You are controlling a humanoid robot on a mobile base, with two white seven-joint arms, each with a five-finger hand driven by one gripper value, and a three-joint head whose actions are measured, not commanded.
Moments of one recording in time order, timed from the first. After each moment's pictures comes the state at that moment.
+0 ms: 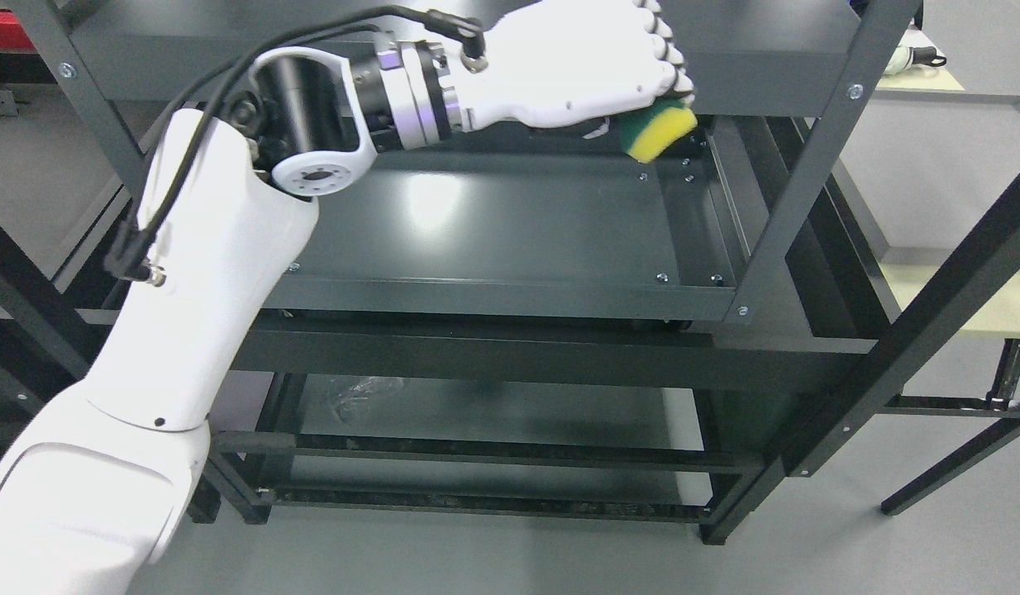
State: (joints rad) left arm -1.23 0.14 -0.52 -1.34 -0.89 -0.79 -0.30; right arm -0.08 0.00 -0.21 0.00 -0.11 0.08 -0.07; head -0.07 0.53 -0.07
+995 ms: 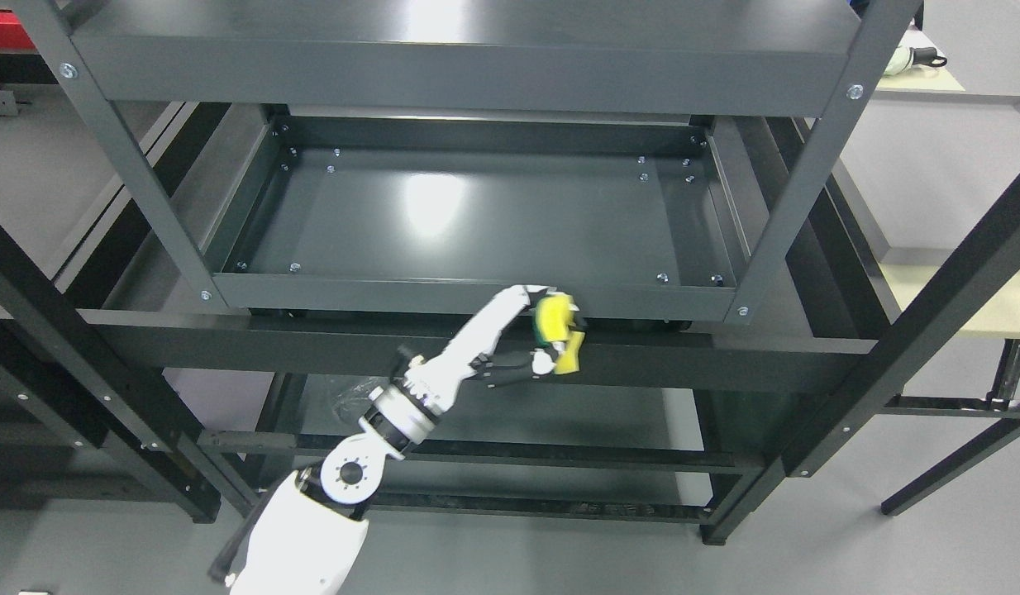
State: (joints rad) left arm -0.41 0.02 -0.28 -1.29 -0.09 -0.41 -0.27; right arm -0.08 0.00 -0.21 0.00 -0.11 0.08 -0.07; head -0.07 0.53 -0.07
